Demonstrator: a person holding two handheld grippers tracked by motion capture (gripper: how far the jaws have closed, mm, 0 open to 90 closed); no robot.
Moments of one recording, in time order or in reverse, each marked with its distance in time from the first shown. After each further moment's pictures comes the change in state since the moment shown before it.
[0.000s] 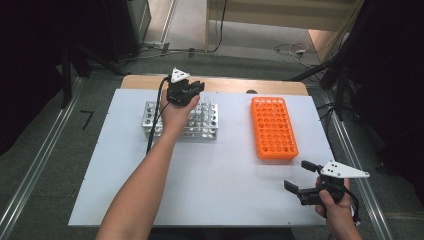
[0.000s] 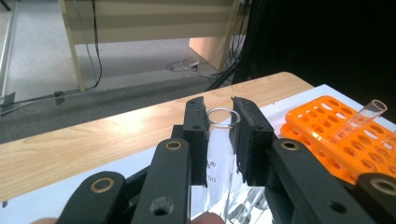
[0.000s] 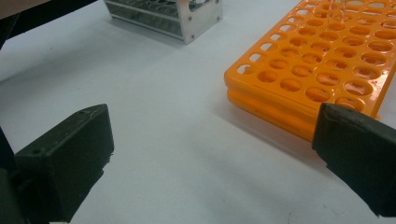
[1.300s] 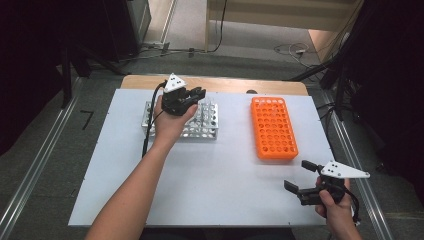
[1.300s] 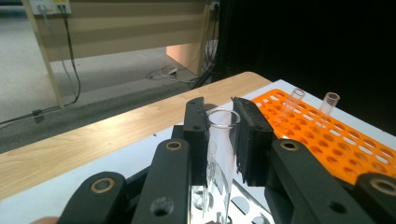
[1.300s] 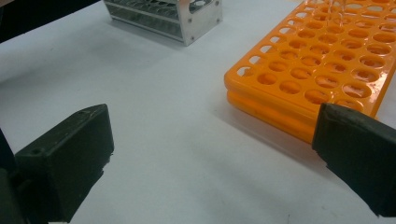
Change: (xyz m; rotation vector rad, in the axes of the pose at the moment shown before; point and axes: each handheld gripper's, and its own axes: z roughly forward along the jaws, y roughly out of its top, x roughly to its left) left arm -0.022 0.006 -0.049 -0.044 -0.092 0.066; right arm 0.000 0.001 0.000 -0.007 -0.001 -0.001
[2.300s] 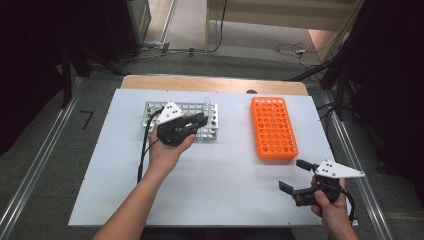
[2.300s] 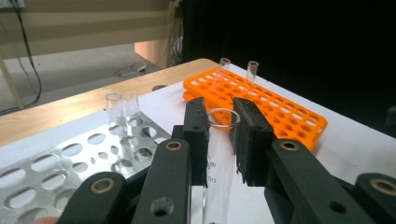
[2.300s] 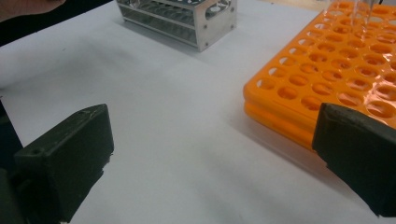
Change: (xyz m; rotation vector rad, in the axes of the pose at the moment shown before) left arm -0.046 -0.033 -0.054 0.000 -0.125 0.028; right arm 0.013 0.008 0.003 0.003 0.019 -0.027
